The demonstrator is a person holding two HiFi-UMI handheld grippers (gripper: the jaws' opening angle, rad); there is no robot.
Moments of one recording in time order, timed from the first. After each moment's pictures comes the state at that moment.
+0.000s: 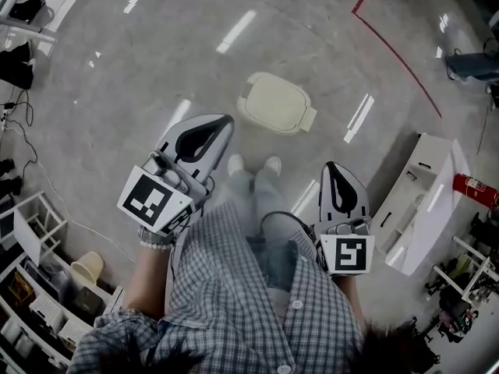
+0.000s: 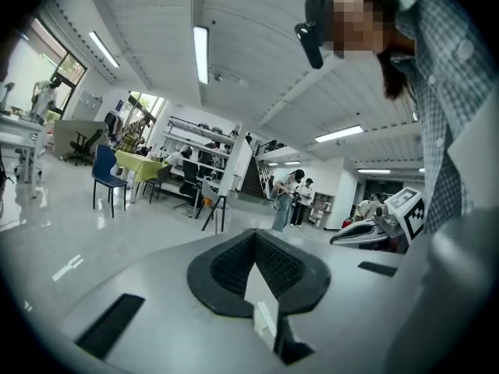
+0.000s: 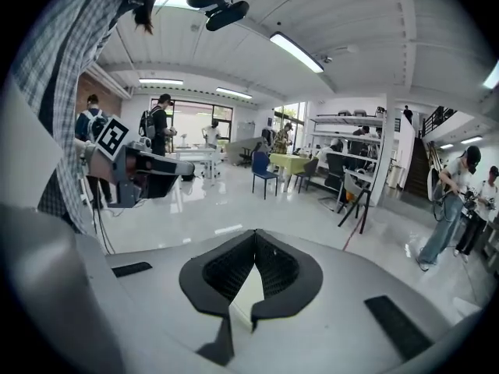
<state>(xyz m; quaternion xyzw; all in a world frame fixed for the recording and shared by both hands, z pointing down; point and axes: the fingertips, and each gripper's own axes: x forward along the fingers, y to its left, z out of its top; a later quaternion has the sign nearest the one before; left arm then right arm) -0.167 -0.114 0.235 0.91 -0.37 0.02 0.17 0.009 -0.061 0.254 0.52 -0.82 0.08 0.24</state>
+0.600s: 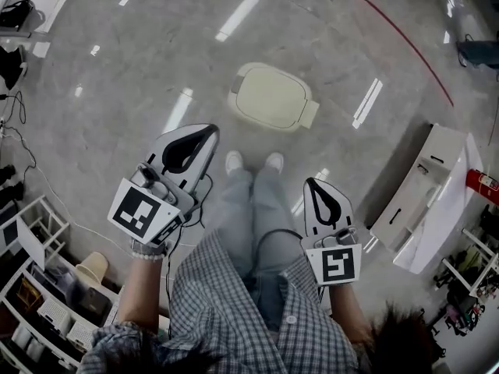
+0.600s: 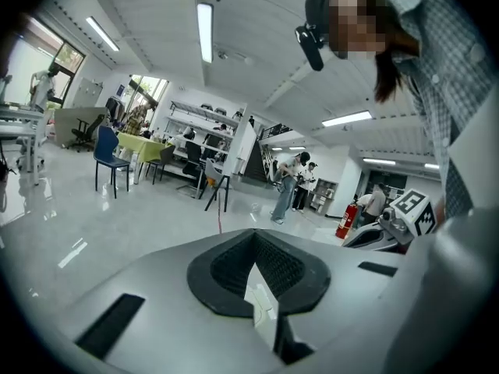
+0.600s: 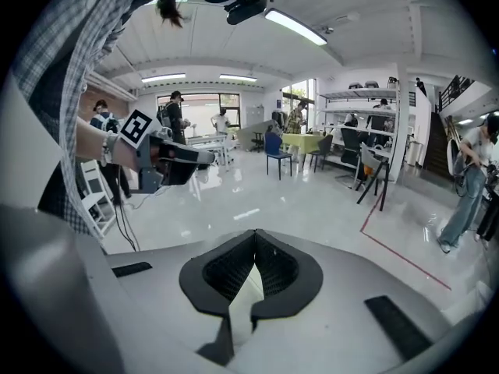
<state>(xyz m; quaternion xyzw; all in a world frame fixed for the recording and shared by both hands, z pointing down) -0.143 -0.126 0.325 0.90 -0.36 0.07 0.21 0.021 -0.042 0.359 0.46 -0.83 0.14 0.27</state>
